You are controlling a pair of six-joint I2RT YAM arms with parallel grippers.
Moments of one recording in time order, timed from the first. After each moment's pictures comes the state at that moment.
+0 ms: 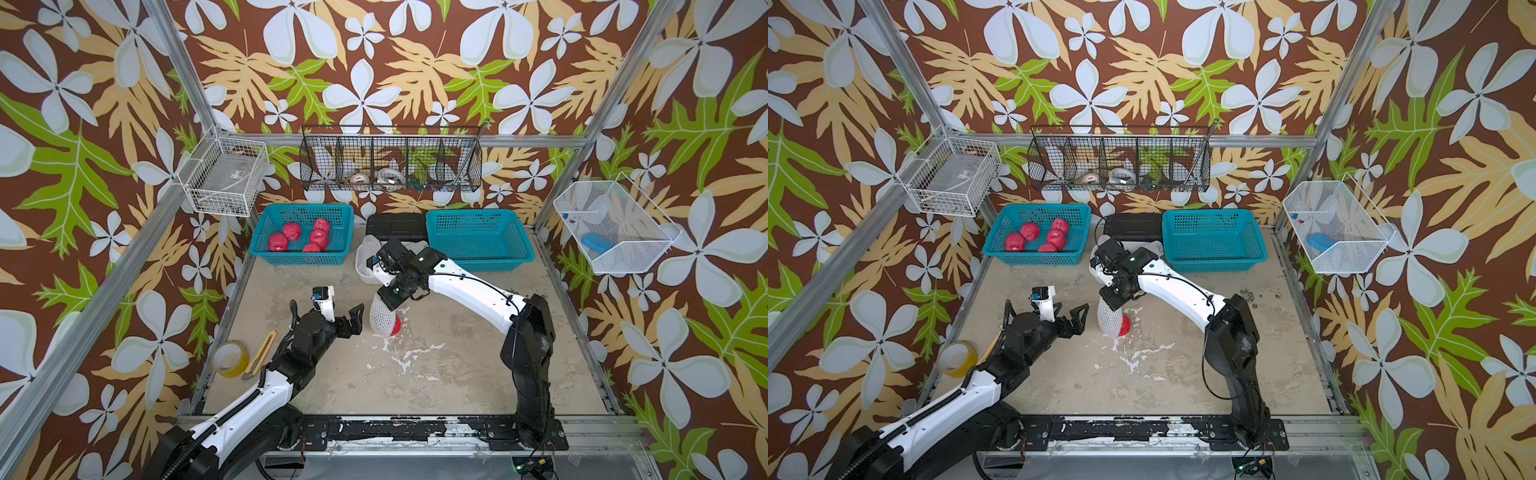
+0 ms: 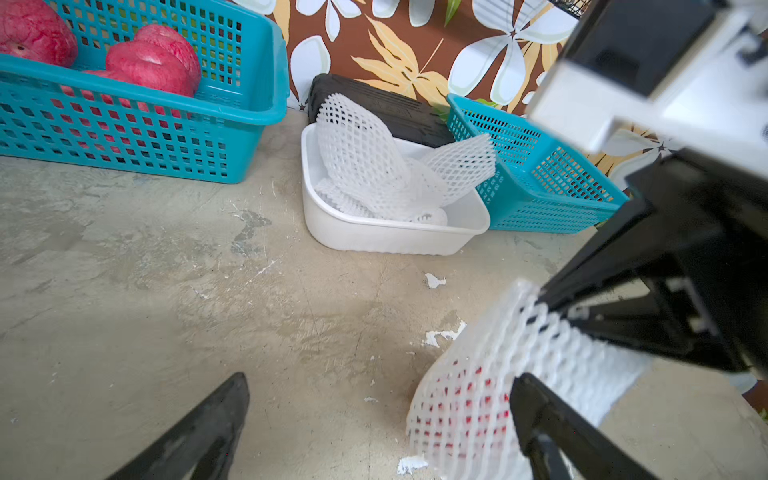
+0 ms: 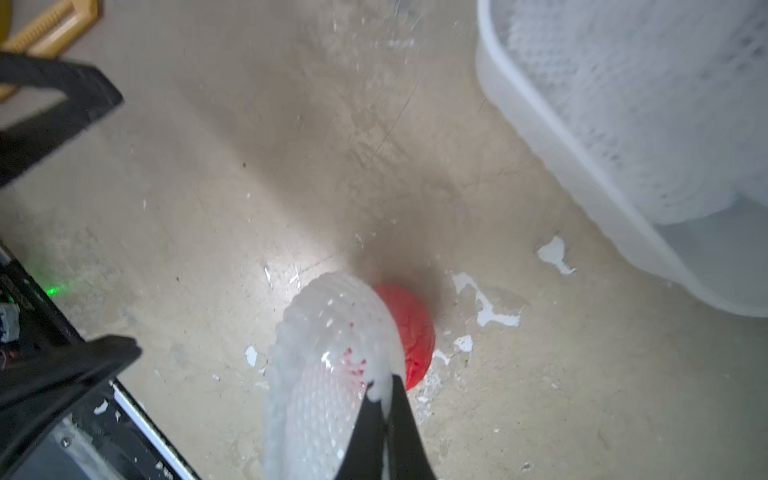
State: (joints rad) left arm -0.47 0.89 0.31 0.29 -0.09 -0.43; right arm 0.81 1.99 1.88 -1.04 -0.11 0.03
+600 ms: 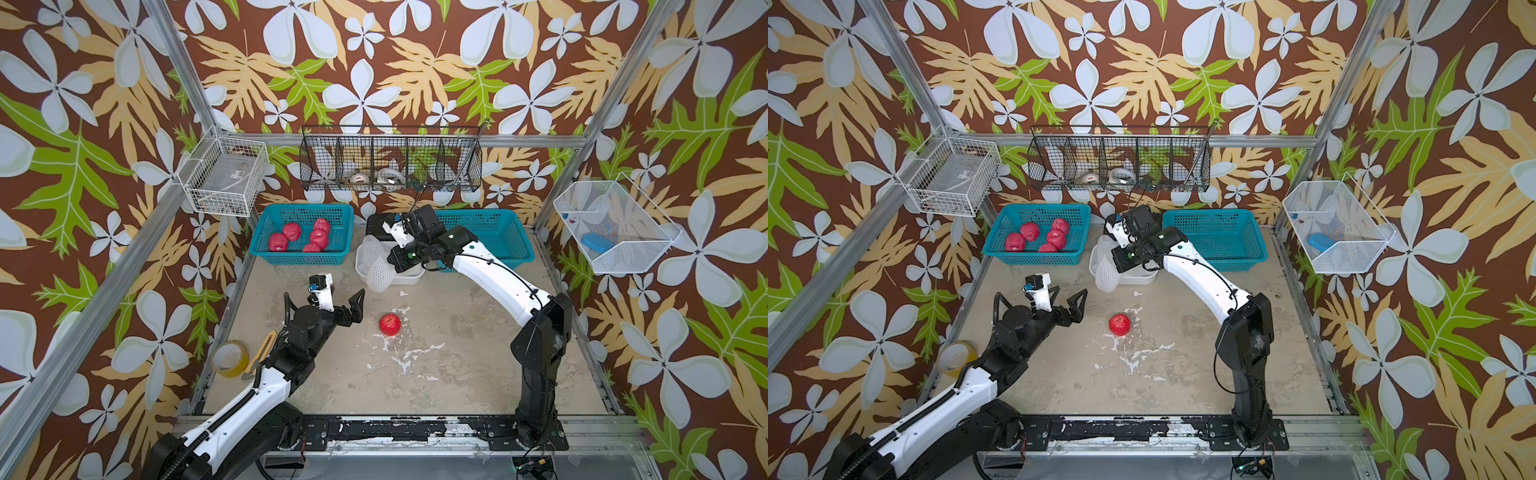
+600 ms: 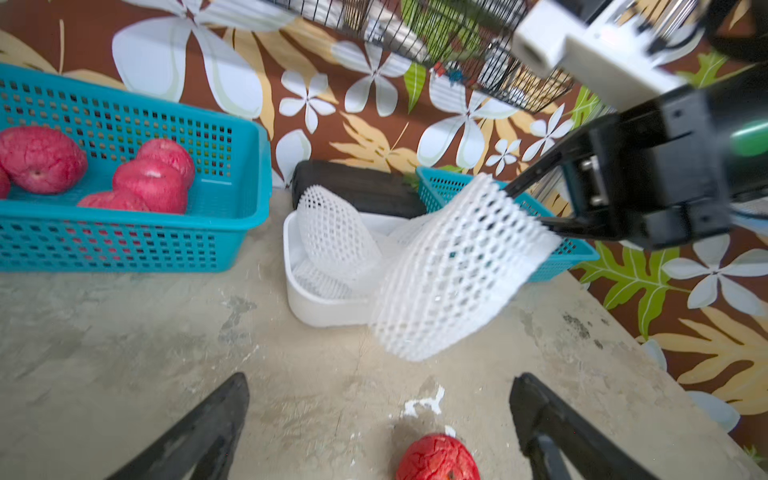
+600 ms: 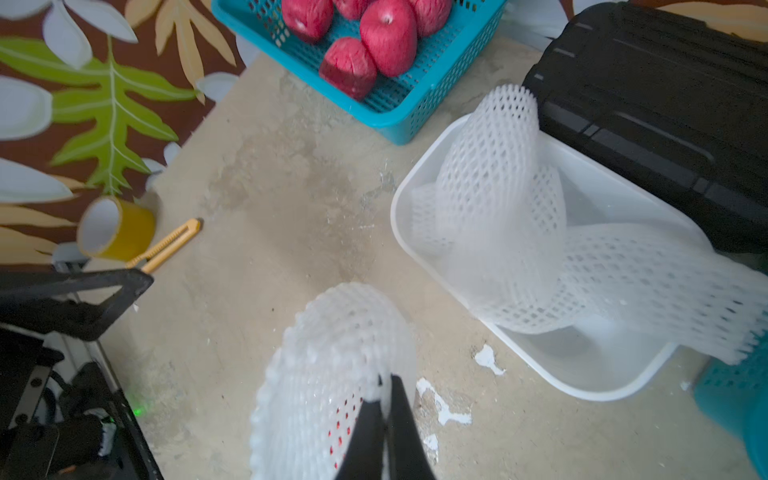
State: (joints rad) left arm -0.47 0.87 0.39 0.36 -0.10 -0.37; right arm 0.57 1.97 1.92 -0.73 -0.30 0.13
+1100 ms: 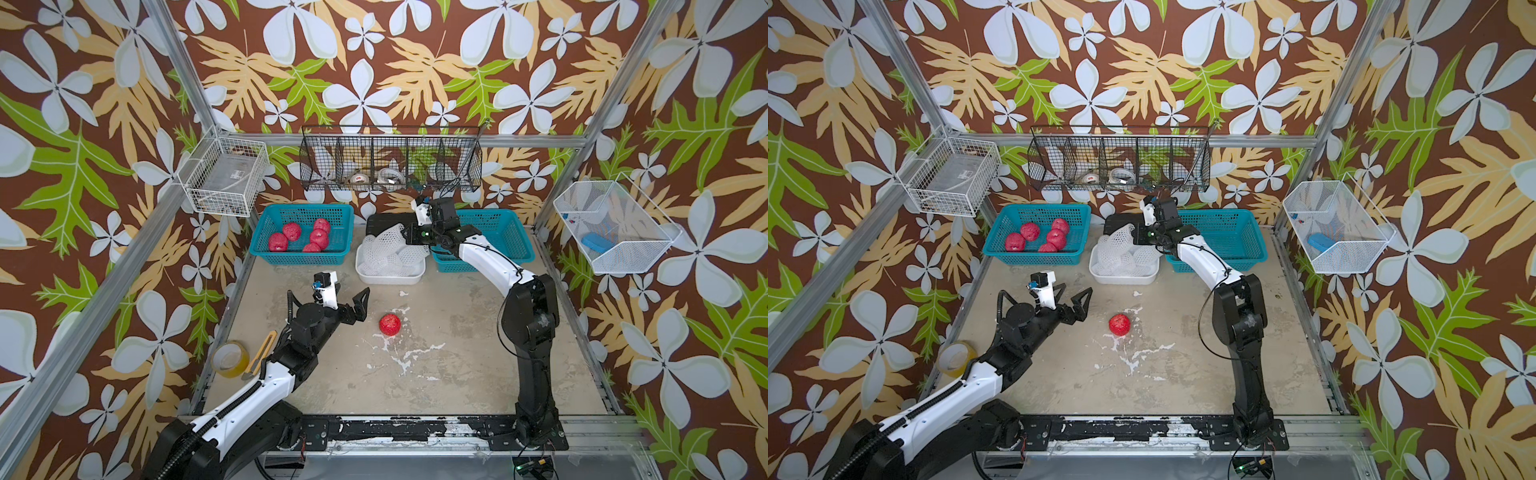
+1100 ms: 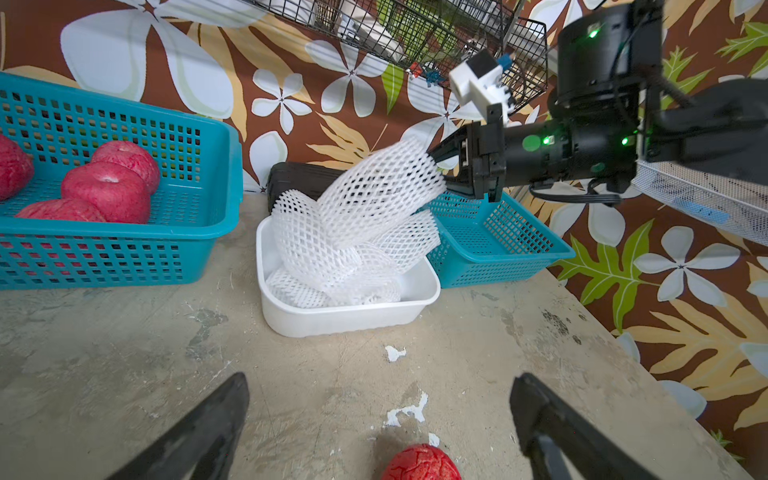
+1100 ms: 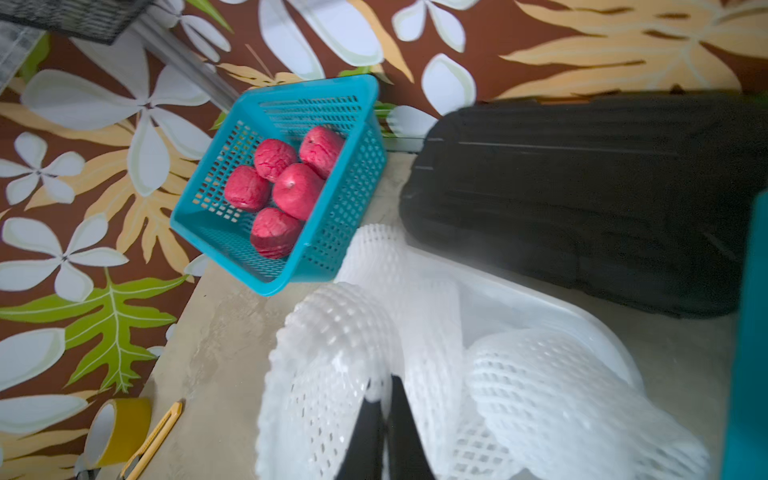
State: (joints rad) left arm -0.47 0.94 0.40 0.42 -0.04 -0.38; right arm 0.40 2.15 1.92 -0.37 -0.36 0.37
